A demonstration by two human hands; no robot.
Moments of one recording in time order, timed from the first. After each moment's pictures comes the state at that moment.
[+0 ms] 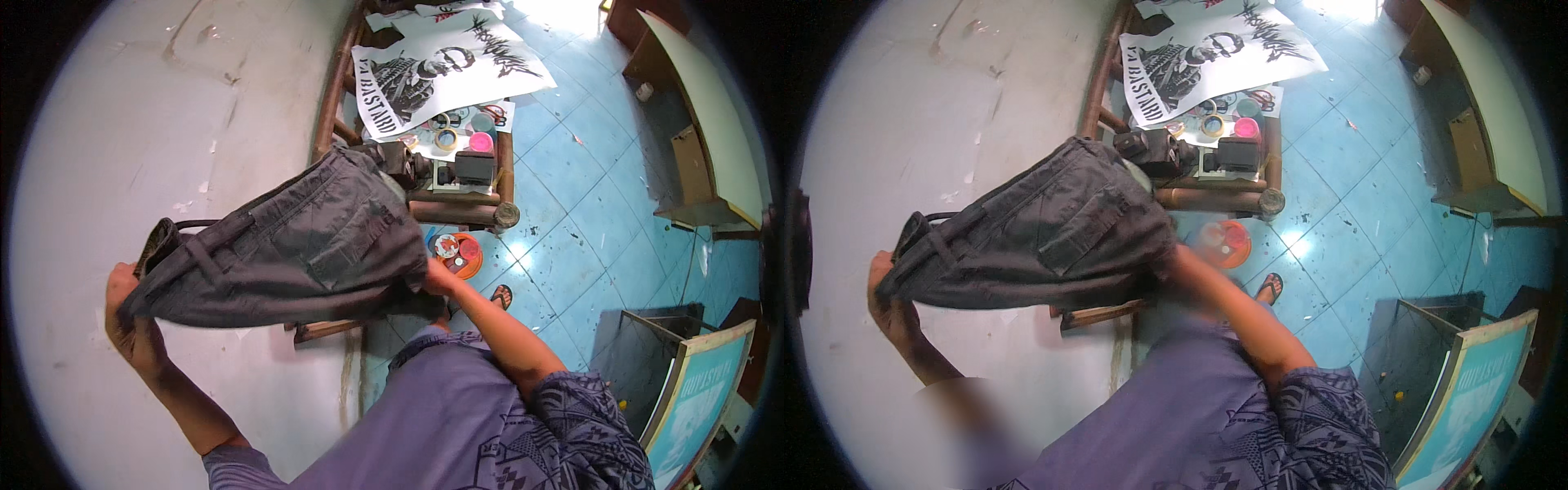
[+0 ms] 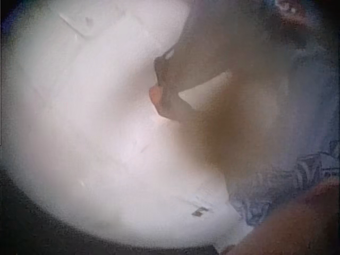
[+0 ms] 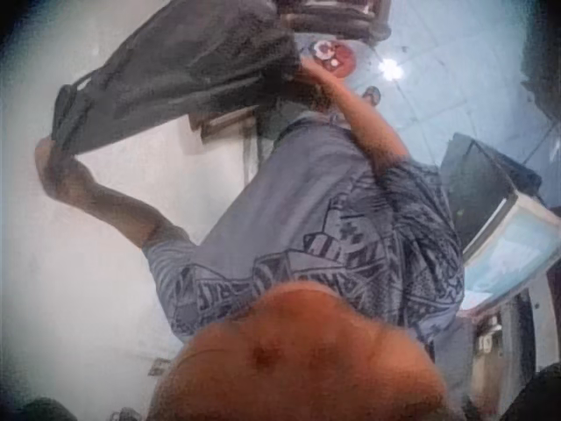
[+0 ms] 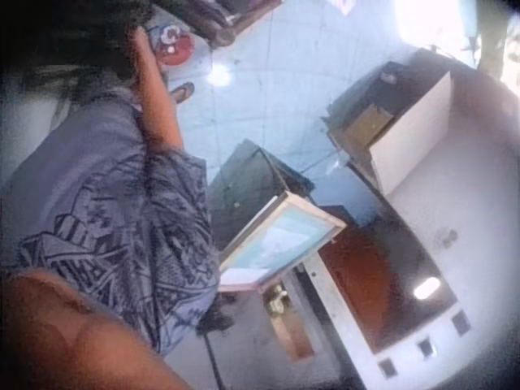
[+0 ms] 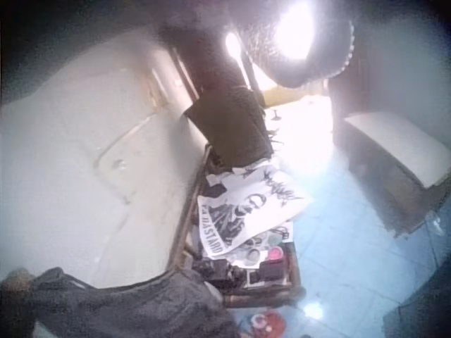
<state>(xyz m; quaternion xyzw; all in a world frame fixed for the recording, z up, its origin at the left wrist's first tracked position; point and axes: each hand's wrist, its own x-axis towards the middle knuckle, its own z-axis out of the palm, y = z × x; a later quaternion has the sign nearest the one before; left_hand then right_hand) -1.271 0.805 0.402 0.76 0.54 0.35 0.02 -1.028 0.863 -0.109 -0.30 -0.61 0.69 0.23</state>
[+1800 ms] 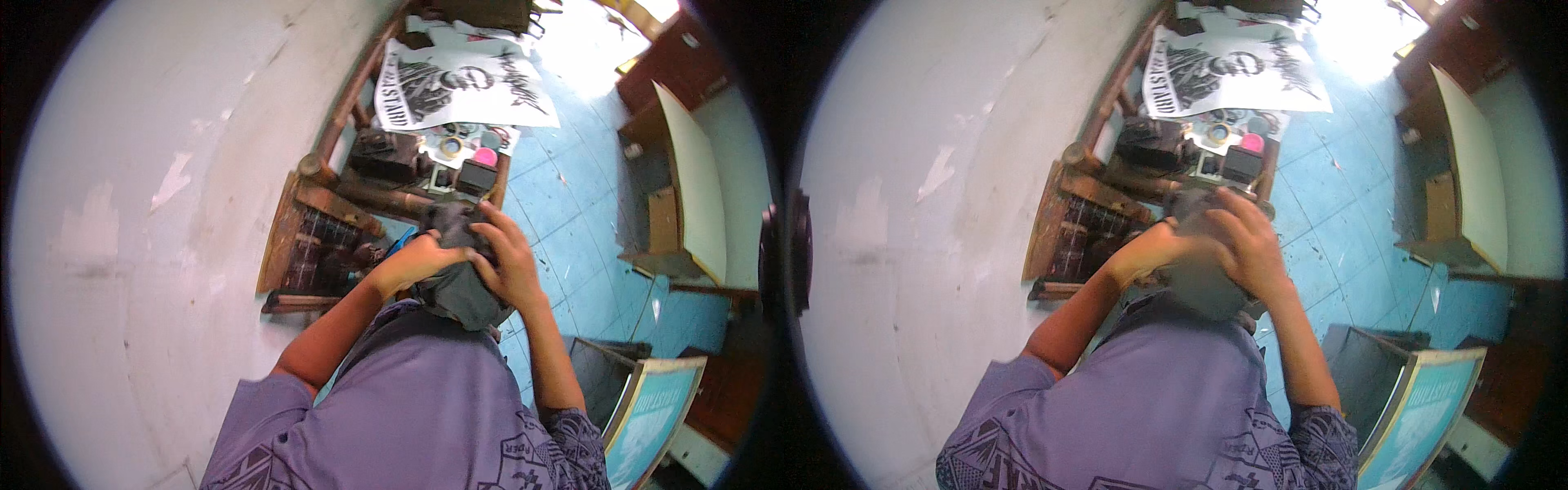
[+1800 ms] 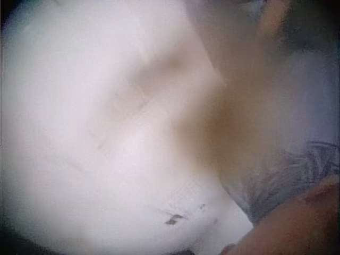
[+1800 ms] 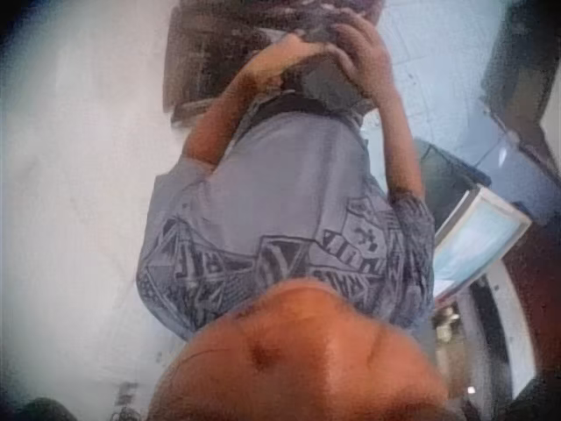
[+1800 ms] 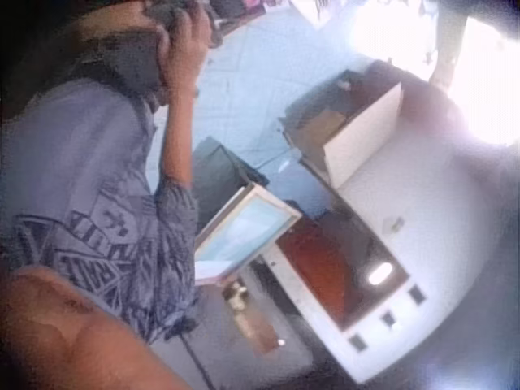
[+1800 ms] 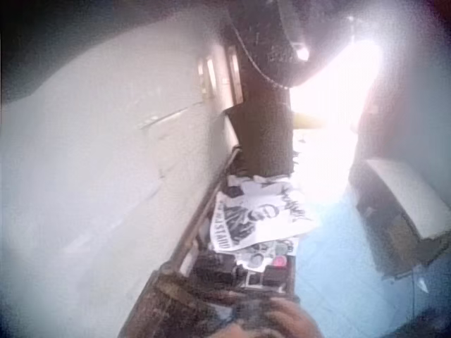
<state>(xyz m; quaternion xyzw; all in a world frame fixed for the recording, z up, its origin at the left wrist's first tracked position) -1.134 0.811 0.156 0.39 0.54 0.32 0.68 -0.941 0.851 0.170 -0.34 -0.86 0.23 0.32</state>
